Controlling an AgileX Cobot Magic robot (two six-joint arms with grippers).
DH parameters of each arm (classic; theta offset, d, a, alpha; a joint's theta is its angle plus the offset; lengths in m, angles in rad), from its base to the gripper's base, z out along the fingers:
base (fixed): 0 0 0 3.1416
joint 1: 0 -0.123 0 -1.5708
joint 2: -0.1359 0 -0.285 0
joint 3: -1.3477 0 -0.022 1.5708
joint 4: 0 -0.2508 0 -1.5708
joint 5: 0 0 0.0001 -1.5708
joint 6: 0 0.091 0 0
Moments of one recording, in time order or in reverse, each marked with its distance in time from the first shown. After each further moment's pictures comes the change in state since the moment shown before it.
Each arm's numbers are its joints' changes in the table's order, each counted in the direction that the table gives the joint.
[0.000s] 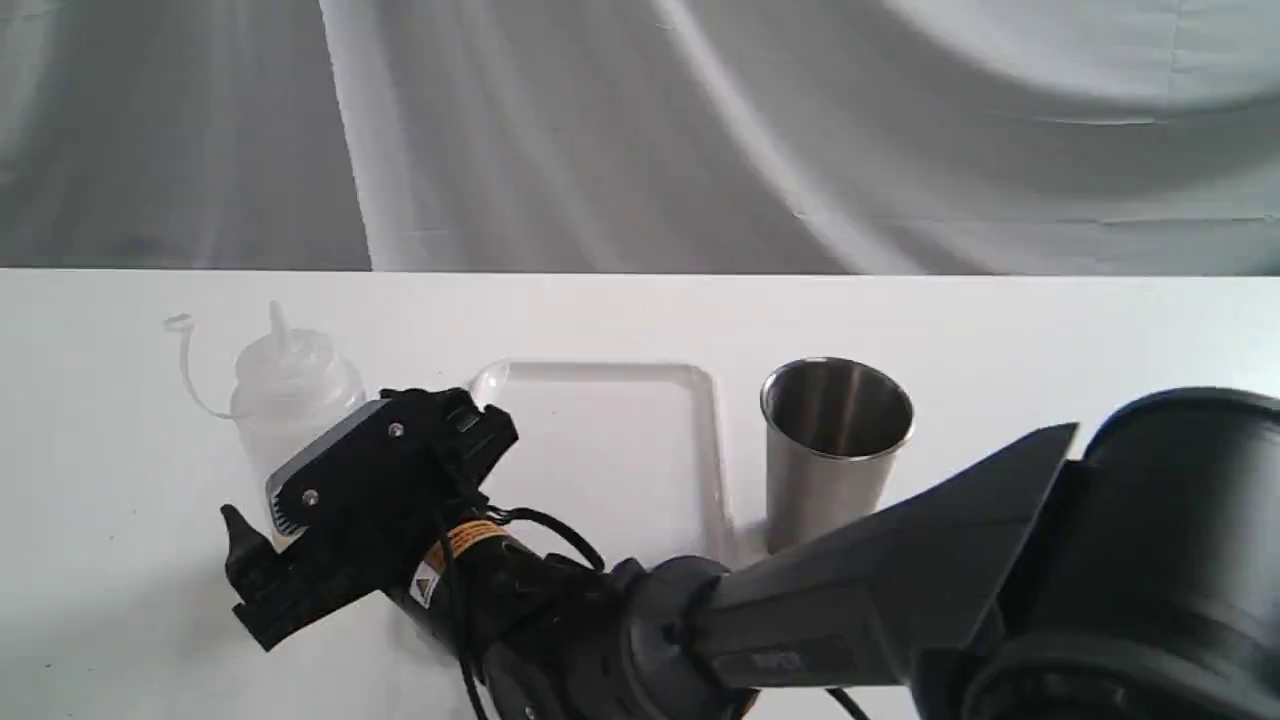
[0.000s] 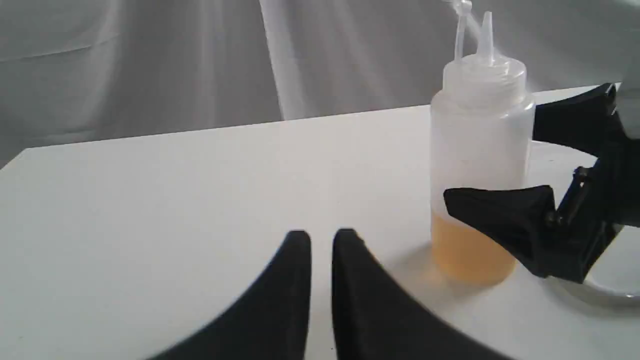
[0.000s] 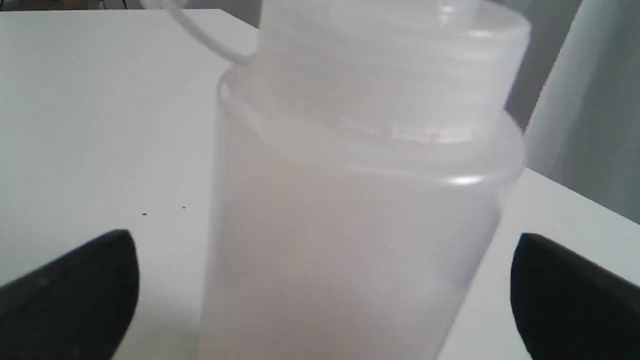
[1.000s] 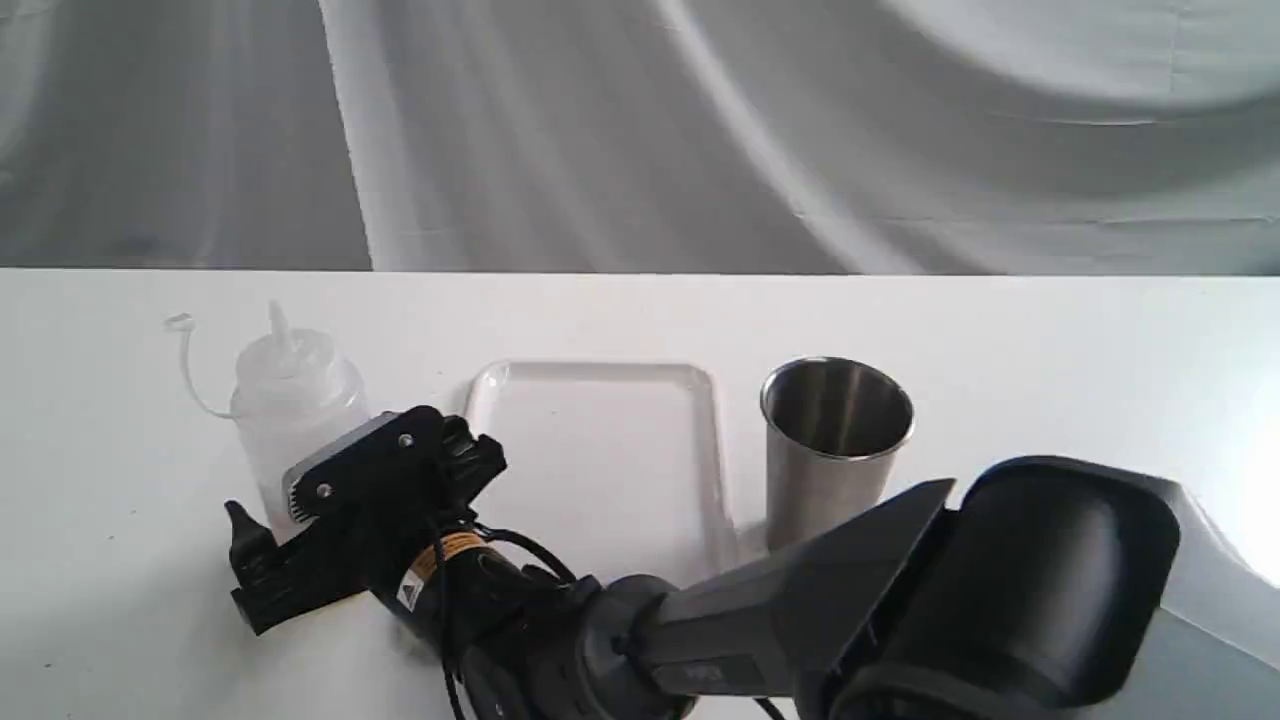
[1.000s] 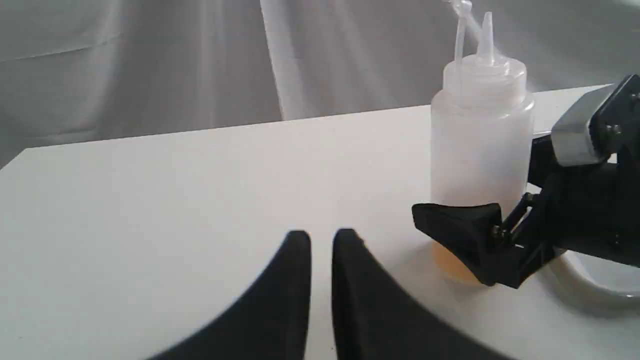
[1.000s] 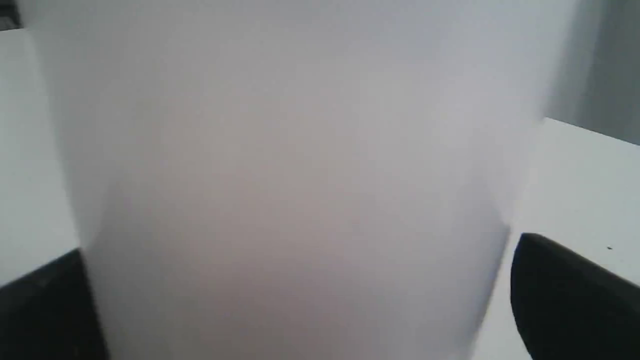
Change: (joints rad) left arm 0.000 0.000 0.000 0.000 0.000 0.000; right arm 0.018 -0.165 0.184 -0.004 -0.002 0.131
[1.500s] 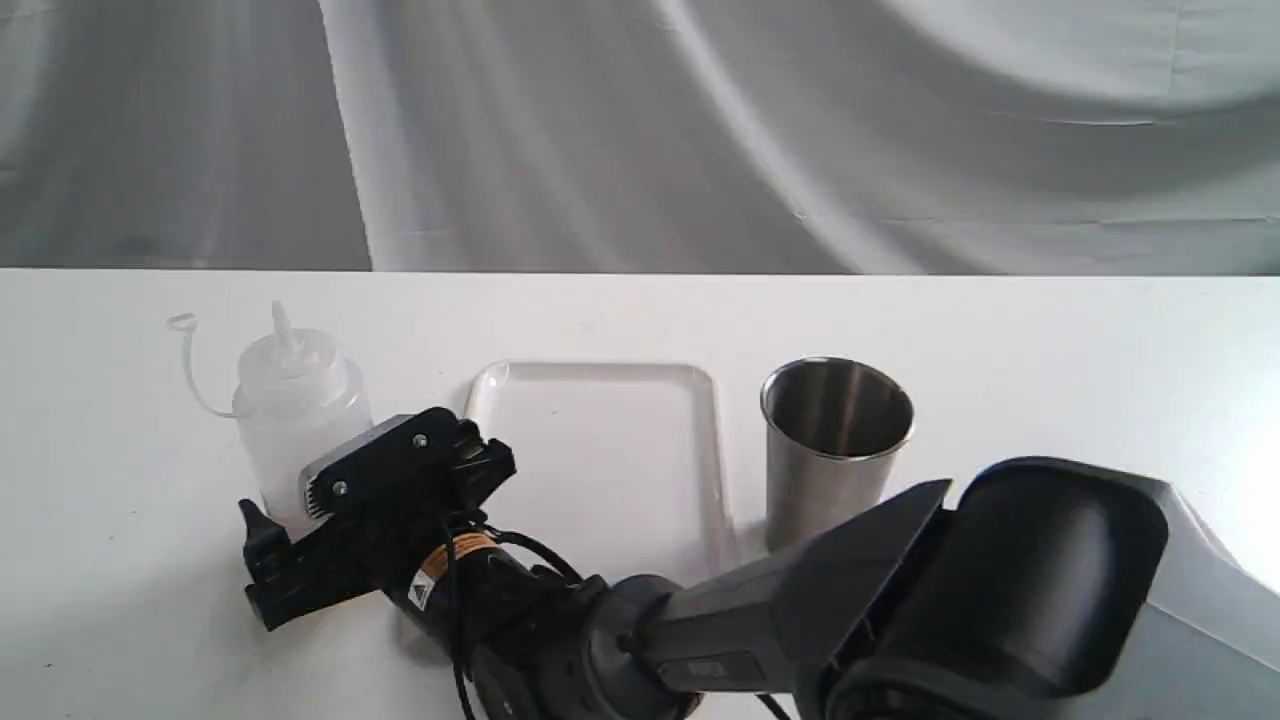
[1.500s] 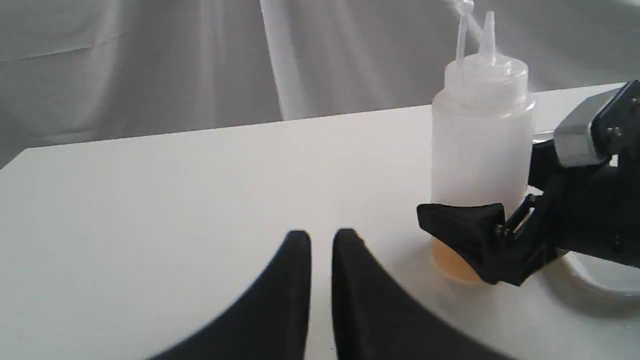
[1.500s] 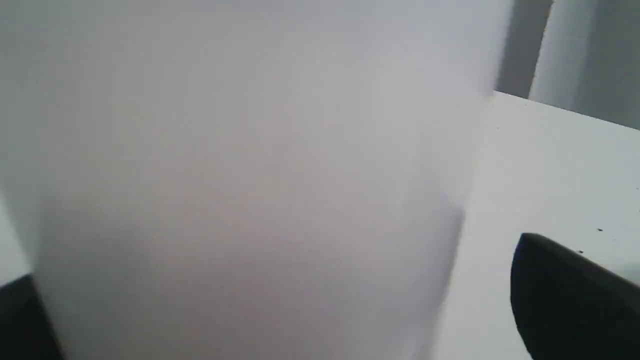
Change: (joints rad) left arm 0.000 0.000 0.000 0.000 0.000 0.000; right arm 0.013 -0.014 0.002 0.007 0.004 0.025
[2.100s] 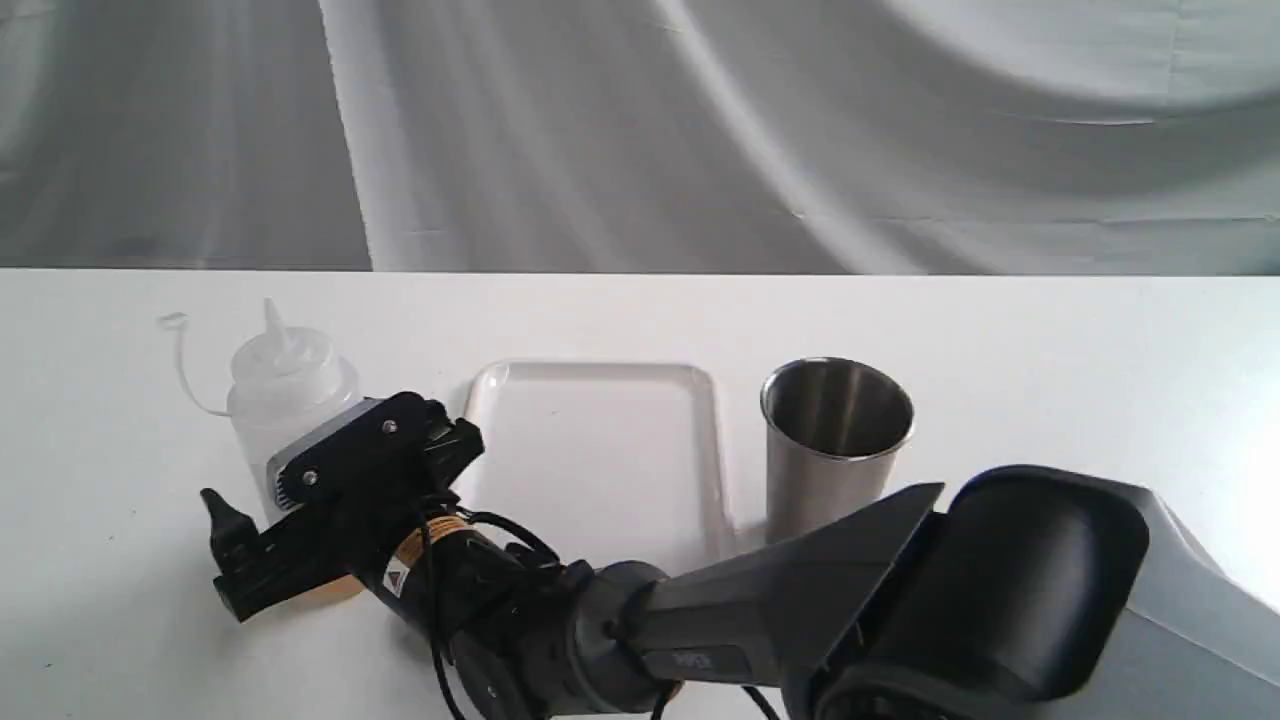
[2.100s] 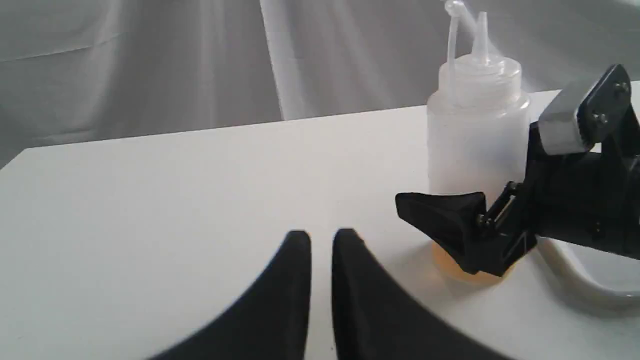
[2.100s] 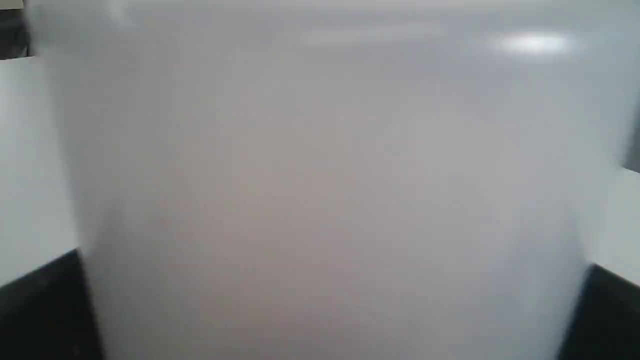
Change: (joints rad) left arm 0.000 0.000 0.000 0.000 0.000 0.000; right arm 0.000 -0.016 0.071 0.080 -0.015 0.027
